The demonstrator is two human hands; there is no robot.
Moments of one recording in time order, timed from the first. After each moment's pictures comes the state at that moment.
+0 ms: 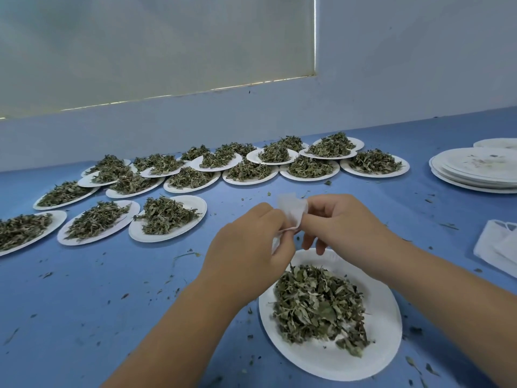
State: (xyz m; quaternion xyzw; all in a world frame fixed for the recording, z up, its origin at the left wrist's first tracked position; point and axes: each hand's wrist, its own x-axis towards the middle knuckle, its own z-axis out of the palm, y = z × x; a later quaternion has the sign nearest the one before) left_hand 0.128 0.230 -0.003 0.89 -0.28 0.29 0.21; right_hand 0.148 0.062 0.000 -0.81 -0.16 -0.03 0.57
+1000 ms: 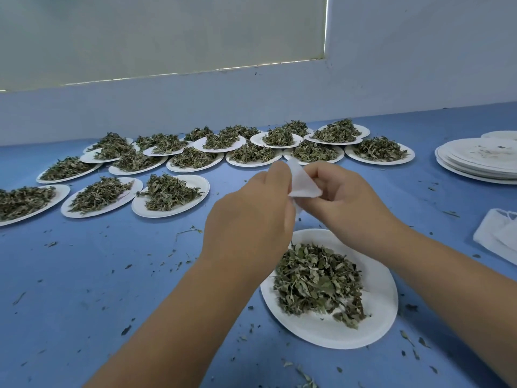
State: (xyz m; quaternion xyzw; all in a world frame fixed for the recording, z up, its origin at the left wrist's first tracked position) left_hand 0.099 0.218 0.023 0.93 -0.16 0.28 0.16; right_hand 0.140 0.065 0.002 -0.79 -0.25 -0.11 0.54
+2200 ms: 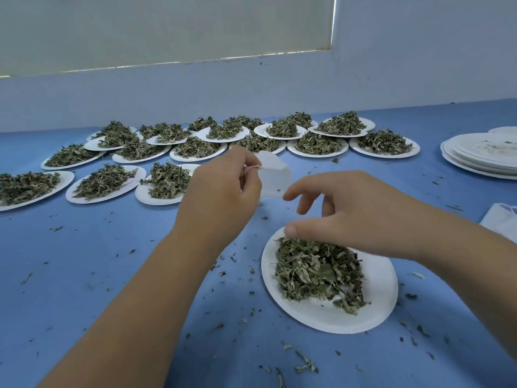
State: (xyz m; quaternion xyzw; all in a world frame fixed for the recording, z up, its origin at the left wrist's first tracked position) left_hand 0.128 0.257 0.009 0.88 -0.15 0.35 0.29; right_hand 0.108 0.061 0.032 -0.93 -0.24 -0.01 0.29
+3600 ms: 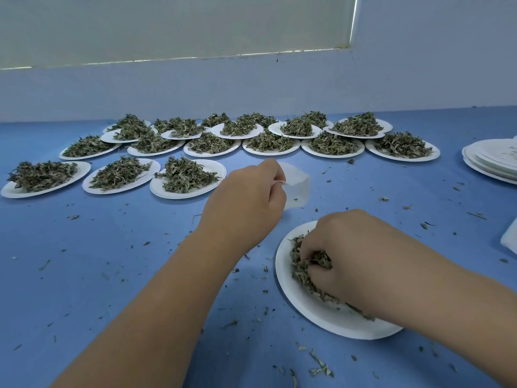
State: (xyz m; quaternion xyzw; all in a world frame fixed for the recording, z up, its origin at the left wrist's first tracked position) left_hand 0.132 0.254 0.000 0.93 -0.14 0.25 0.23; right_hand 0.078 0.094 0.012 -0.97 -0.25 -0.02 0.03
